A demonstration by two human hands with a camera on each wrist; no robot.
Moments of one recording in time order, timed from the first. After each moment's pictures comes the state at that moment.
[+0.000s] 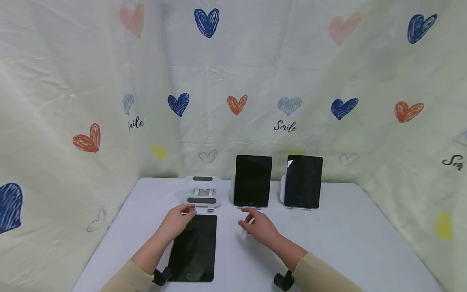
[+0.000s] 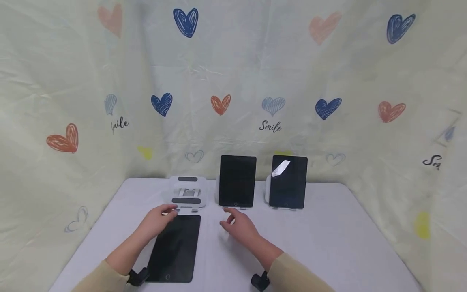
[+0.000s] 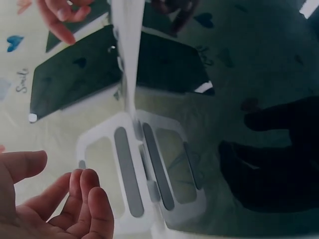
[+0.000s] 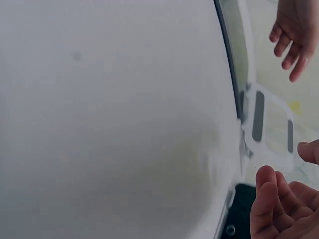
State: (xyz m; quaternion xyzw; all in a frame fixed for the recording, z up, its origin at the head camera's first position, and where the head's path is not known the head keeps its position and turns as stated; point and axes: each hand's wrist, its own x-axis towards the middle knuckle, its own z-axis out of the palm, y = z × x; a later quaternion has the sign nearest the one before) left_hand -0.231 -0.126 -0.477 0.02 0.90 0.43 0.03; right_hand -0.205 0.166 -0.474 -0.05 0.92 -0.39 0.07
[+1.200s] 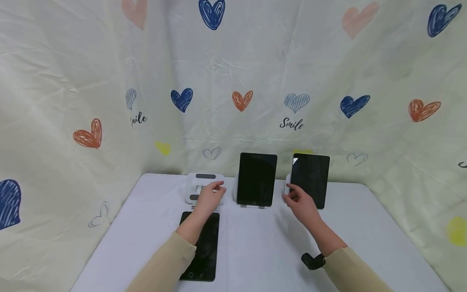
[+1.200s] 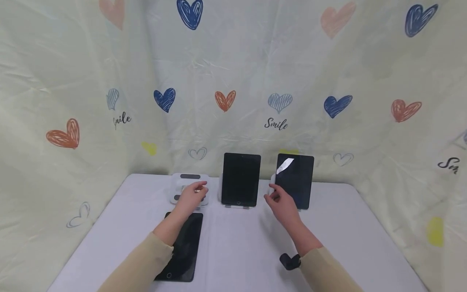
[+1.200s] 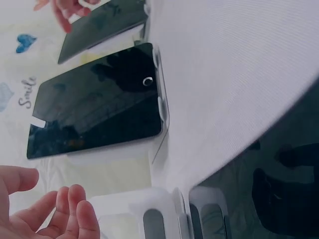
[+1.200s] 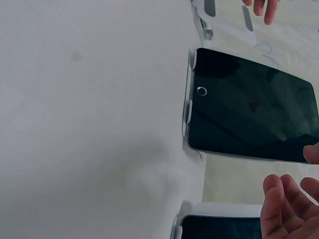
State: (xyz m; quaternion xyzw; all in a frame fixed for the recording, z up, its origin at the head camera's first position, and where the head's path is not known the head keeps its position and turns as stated) left_hand -0.288 -0.034 -0.462 0.01 0.85 0.53 0.00; right_hand -0.248 0.280 -0.453 0.02 0.92 -0.38 -0.07
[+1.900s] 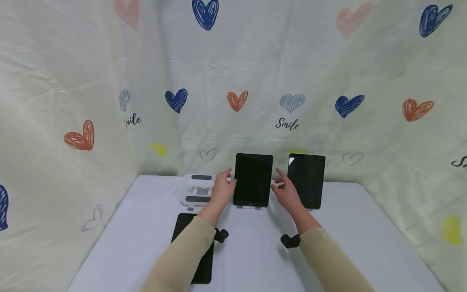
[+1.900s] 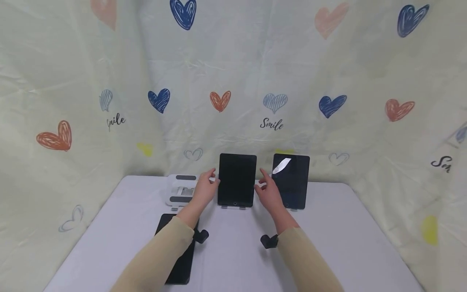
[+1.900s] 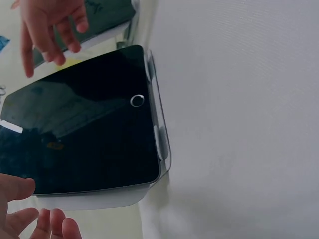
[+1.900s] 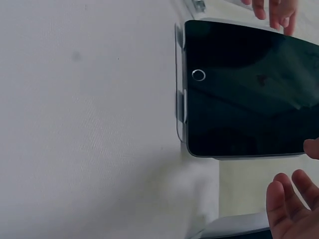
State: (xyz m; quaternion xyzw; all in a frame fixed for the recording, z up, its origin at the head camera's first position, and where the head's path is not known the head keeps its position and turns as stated) left_hand -0.331 0.026 -0.462 0.04 0.86 0.50 -0.07; right_hand -0.304 0.268 -0.464 0.01 0.90 -0.43 -0.07
